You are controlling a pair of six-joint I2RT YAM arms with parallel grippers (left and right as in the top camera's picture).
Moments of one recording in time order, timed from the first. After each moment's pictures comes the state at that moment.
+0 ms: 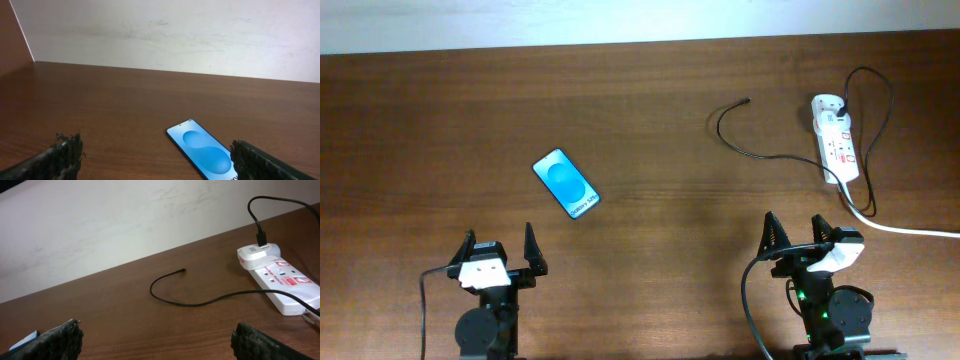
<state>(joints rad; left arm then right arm) -0.03 0.01 0.01 -0.07 -0.12 -0.04 0.03 0.01 0.01 -0.07 -0.02 0.36</state>
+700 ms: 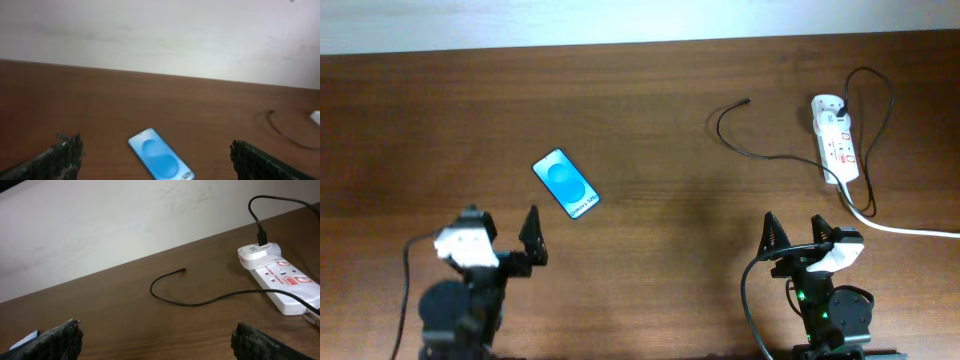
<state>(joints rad) -0.03 0.40 0.49 -0.29 0.06 -0.13 0.03 0.01 0.01 -0.07 -0.03 0.36</state>
